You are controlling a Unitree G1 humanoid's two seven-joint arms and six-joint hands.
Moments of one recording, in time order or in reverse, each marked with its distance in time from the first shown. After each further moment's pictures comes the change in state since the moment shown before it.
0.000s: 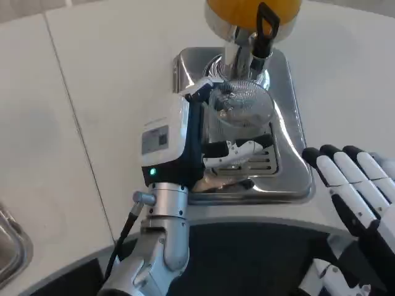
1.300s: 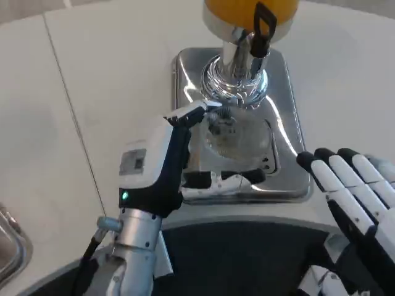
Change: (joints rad) left arm 0.261 0.089 0.125 -0.352 0.027 -0.181 -0.249; right arm 0.008 -0.003 -0.020 0.003 0.011 -0.047 -0.019
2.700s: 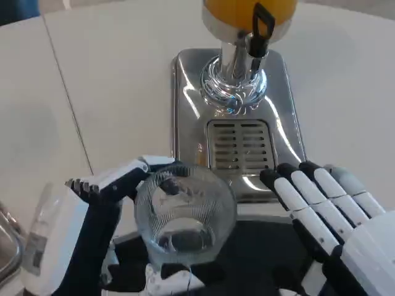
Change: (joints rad) left arm 0.723 0.047 0.244 -0.811 -0.183 -0.189 -0.329; right arm 0.034 0.017 0.099 0.043 -0.073 -0.106 -0.076
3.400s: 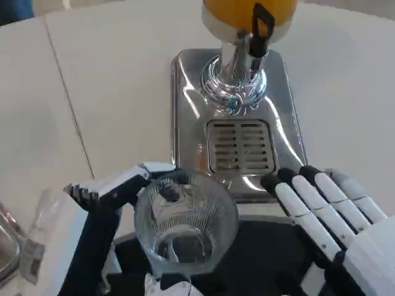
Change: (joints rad) left arm 0.045 0.023 0.000 -0.023 0.000 -0.027 0.010; right arm 0.013 -0.008 -0.021 0.032 0.015 -0.045 -0.032
